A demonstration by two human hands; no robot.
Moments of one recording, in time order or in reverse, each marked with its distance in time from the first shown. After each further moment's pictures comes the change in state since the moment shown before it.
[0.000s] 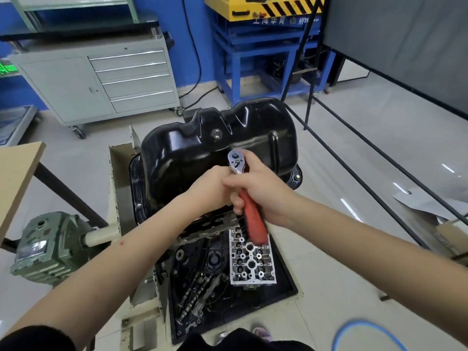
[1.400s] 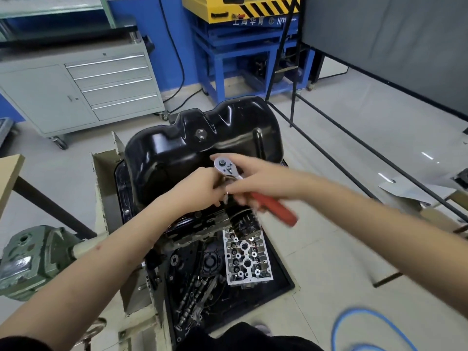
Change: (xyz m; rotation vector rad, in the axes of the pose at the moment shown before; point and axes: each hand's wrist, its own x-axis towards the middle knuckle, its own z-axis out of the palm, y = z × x) left_hand -0.002 -0.015 -0.008 0.129 -0.091 0.296; right_hand -0.002 -0.014 -0.042 -0.573 -0.289 -0.030
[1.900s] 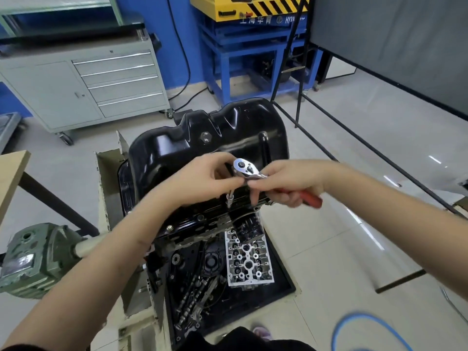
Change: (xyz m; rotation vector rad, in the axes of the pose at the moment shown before) left_hand -0.008 0.015 -0.027 -0.282 0.044 0.080; right_hand 0.000 0.012 -0.042 0.023 -0.189 0.302
